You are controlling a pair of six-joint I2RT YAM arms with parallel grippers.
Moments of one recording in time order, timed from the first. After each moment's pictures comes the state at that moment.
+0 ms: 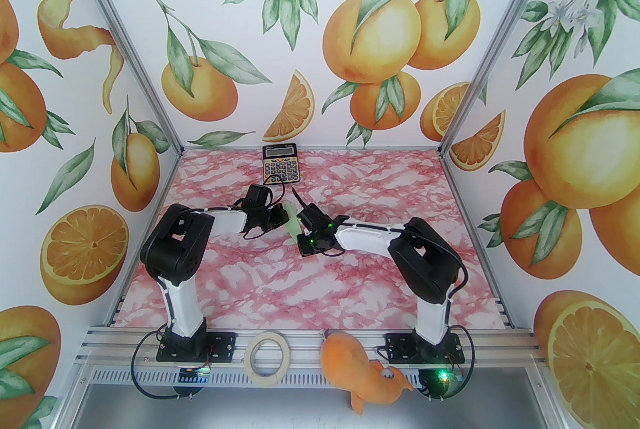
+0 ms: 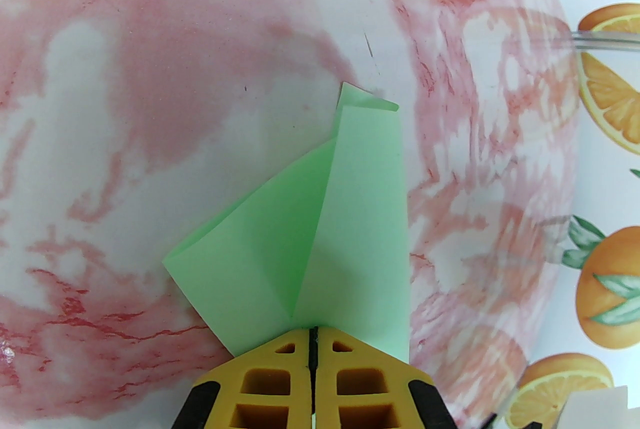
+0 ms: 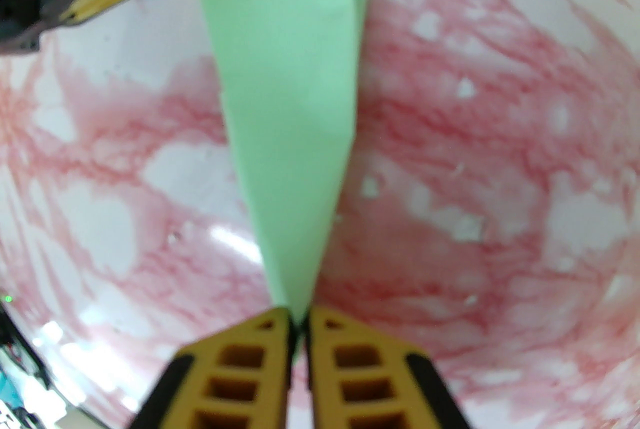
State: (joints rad) left arm -0.38 1.92 0.98 0.02 0.36 -0.75; right arm 0.81 1.92 1.16 -0.36 -0.10 0.49
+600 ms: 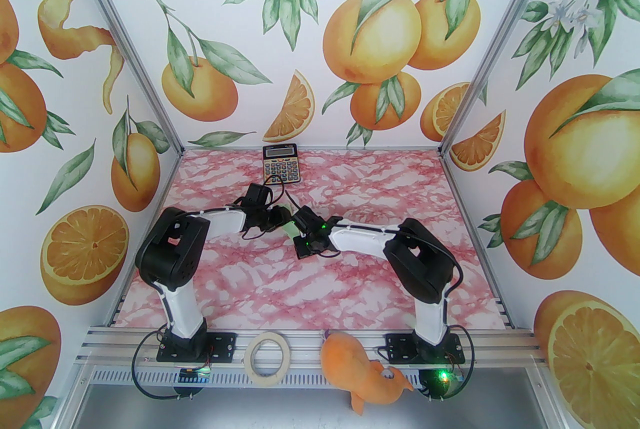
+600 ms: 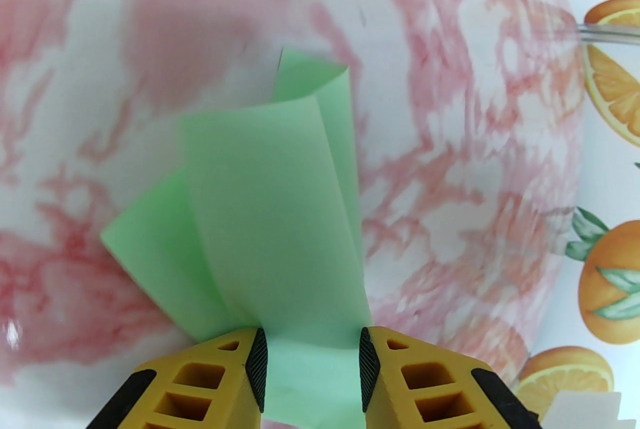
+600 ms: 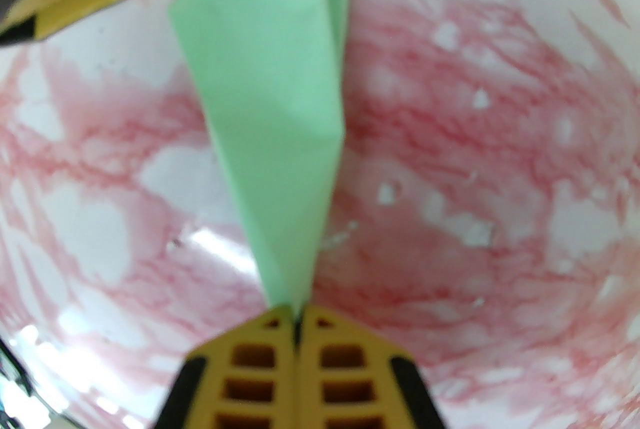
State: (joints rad) left arm -0.39 1.86 0.99 -0.09 0.36 -0.75; right arm 0.85 1.94 1.21 -0.41 -0.03 0.48
